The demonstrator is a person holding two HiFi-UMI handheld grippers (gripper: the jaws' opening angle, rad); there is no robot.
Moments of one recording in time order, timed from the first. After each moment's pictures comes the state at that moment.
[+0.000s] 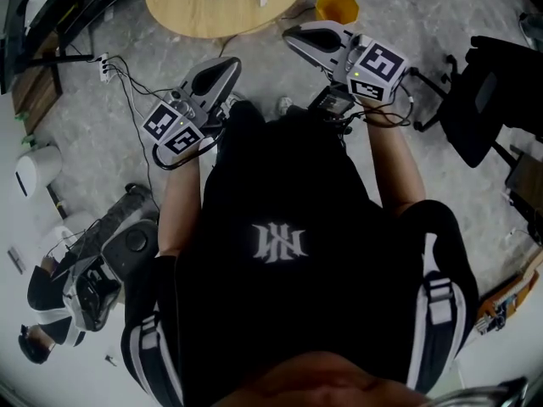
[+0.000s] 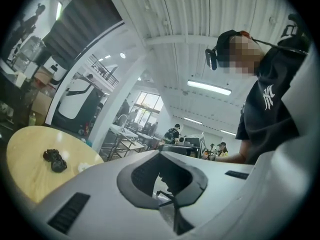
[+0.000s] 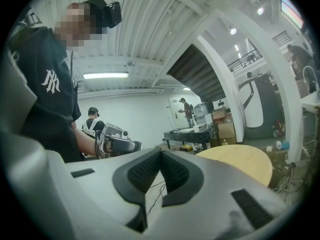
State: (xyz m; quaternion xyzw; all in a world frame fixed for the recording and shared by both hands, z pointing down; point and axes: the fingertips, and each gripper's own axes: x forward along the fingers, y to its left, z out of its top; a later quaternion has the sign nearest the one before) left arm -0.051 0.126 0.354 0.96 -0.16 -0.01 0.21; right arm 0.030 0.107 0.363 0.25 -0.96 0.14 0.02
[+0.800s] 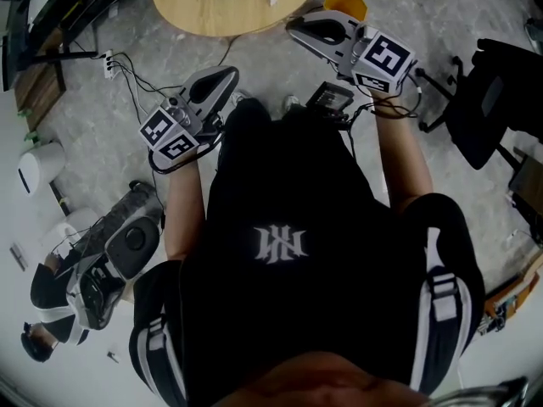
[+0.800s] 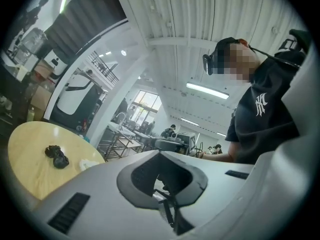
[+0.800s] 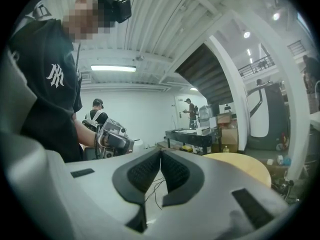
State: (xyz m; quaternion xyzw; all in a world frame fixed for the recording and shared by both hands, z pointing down) left arm -0.083 0.132 0.354 0.96 -0.14 -0.02 0.23; right arm 0.014 0.090 0.356 0.22 -0.97 0.08 0.05
